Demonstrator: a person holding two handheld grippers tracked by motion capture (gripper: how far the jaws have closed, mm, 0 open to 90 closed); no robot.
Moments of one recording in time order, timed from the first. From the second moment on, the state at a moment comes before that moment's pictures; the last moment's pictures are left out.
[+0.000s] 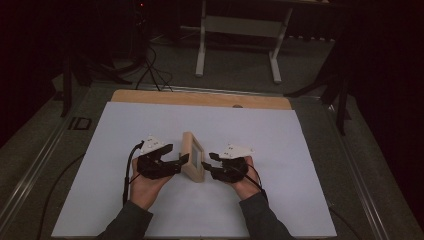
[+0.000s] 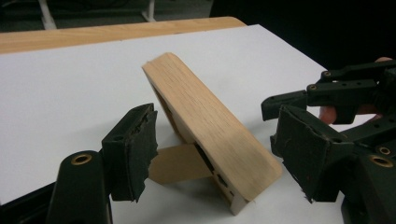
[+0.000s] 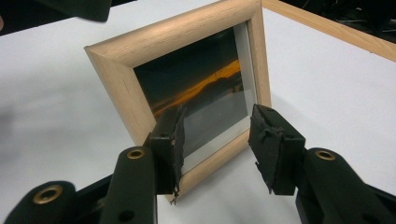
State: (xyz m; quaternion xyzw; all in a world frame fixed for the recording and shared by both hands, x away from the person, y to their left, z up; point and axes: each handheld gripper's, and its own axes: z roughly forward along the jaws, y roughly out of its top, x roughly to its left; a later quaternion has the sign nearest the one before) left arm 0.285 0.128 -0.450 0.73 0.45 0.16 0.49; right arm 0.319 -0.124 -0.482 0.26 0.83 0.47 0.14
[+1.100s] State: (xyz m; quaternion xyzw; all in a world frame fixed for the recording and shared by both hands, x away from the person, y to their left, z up) left arm 0.291 0.107 -0.470 0.75 0.46 0.13 0.46; right arm 0.320 -0.126 -0.482 0.27 0.83 0.46 0.15
